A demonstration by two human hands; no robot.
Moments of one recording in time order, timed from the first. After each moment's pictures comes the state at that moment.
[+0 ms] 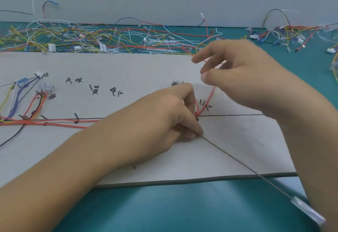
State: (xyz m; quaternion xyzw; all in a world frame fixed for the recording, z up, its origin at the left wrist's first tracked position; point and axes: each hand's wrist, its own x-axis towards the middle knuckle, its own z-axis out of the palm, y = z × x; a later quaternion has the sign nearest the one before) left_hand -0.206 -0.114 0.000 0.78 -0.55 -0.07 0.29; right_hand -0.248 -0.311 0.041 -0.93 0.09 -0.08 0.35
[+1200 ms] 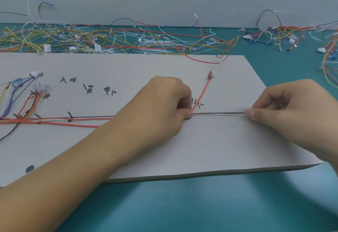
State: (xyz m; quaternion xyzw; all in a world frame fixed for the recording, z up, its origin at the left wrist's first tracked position) left_hand -0.211 -0.141 0.001 0.87 -0.40 -0.03 0.29; right_hand -0.334 -0.366 0.019 -0.93 0.23 -0.10 0.27
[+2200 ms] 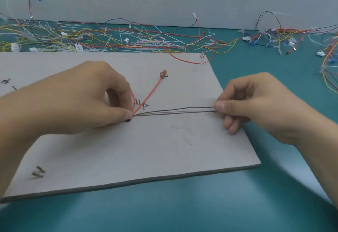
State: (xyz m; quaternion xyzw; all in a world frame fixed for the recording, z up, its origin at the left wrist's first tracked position) left_hand -0.154 -0.063 0.026 0.89 -0.42 -0.09 0.18; right_hand -0.284 -0.360 0.007 -0.82 0.12 -0.01 0.56
